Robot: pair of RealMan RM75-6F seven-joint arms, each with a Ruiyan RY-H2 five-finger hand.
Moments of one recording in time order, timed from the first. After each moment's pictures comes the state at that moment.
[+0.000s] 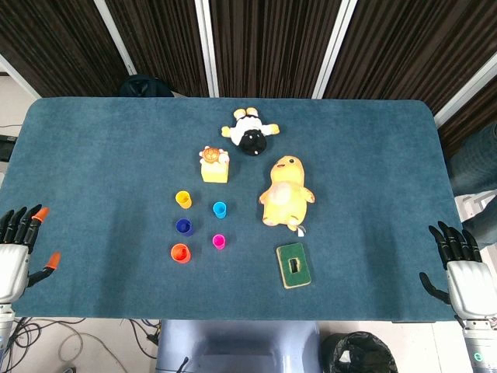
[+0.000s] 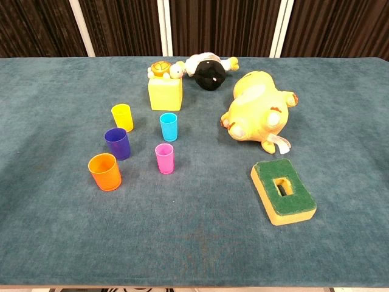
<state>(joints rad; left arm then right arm) -0.15 -1.17 0.03 -1.61 1.48 1.61 0.09 0.05 -1.13 0.06 -1.59 -1.52 1.51 -0.02</state>
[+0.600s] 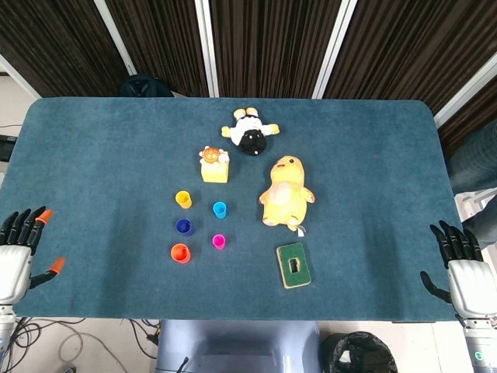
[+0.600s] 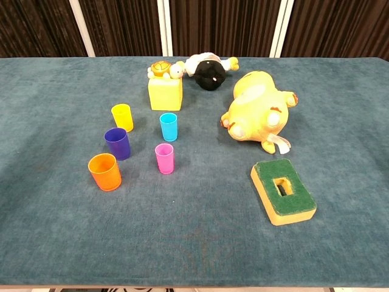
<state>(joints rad) -0.15 -1.16 0.02 -1.63 1.50 1.58 0.08 0.05 -1.13 0.06 -1.59 -1.51 1.51 -0.01</state>
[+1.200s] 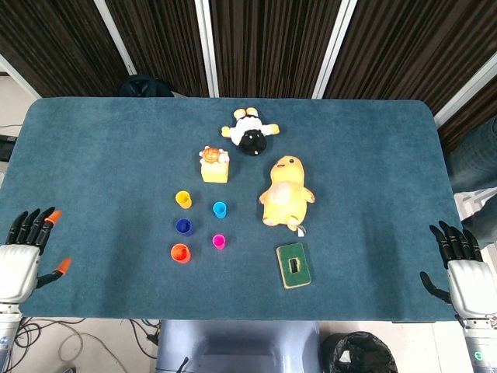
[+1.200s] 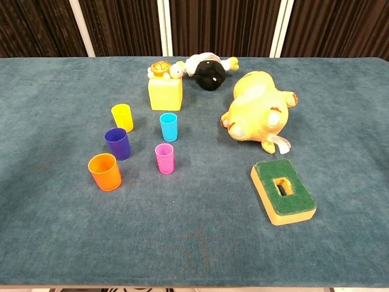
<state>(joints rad) -0.16 -1.17 0.01 -1.62 1.53 1.54 0.10 0.06 -1.13 0.06 -1.59 -1.51 1.50 -0.01</state>
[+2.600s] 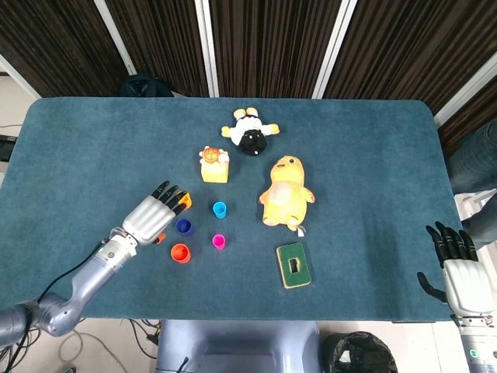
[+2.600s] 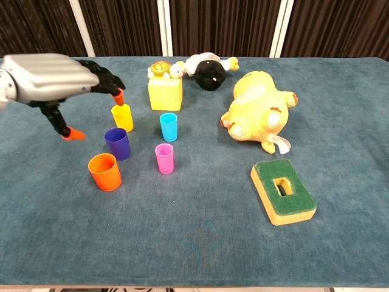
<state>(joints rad) -0.74 -1.33 -0.14 -1.62 1.20 0.81 0.67 0.06 -1.14 0.06 -1.59 -1.49 1.48 -0.04</state>
